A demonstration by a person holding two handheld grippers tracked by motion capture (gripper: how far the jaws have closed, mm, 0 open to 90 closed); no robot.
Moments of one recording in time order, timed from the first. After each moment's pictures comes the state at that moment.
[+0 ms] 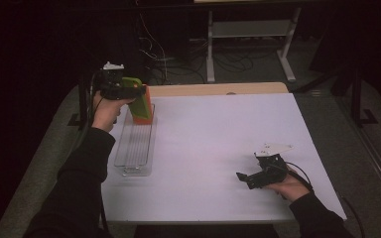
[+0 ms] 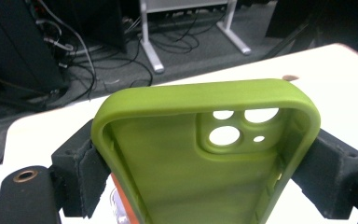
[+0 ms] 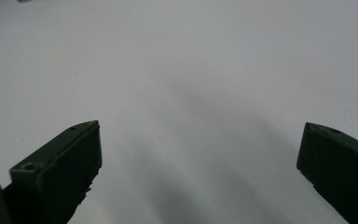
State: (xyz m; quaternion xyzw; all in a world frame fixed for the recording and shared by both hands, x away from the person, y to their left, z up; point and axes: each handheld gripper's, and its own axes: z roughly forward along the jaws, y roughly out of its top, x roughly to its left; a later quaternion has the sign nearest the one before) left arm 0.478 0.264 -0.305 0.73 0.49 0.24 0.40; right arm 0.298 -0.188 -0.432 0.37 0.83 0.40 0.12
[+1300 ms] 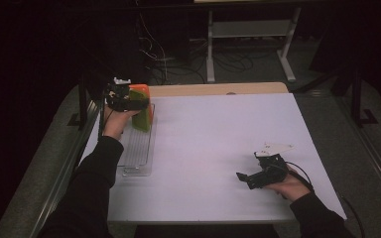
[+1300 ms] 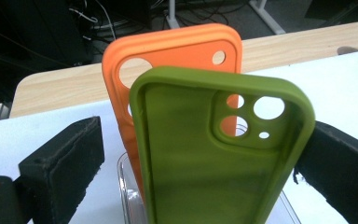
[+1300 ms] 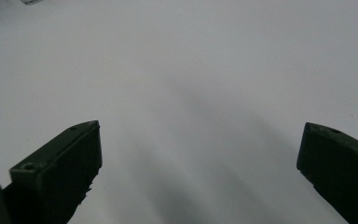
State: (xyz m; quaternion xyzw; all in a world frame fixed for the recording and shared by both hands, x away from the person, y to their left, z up) left arm 0.486 0.264 -0.356 0.72 0.53 0.26 0.36; right arm 0.298 -0.189 -0.431 0.36 0.83 0.40 0.12
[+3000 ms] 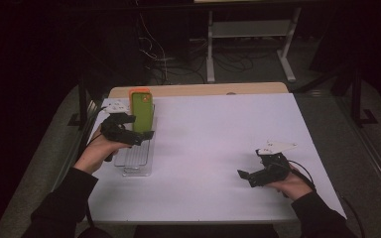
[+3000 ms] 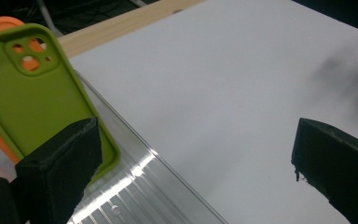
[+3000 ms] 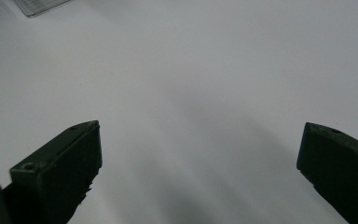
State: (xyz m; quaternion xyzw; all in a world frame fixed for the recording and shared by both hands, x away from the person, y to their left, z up) left arm 0.372 0.256 -0.341 0.82 0.35 0.14 0.44; right arm 0.299 -0.193 -0.424 0.36 0.82 0.42 0.13
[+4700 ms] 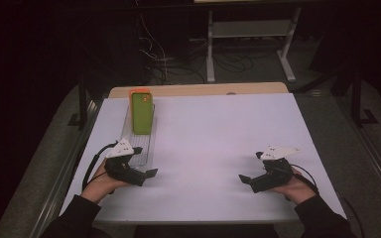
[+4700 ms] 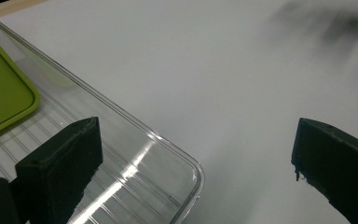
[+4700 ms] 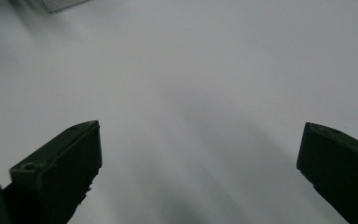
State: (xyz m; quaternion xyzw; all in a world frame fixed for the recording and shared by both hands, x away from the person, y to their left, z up) left arm 0.307 0.256 -0.404 0.84 0.29 0.13 0.45; right arm 0.287 -0.196 -0.424 0.33 0.83 0.43 0.14
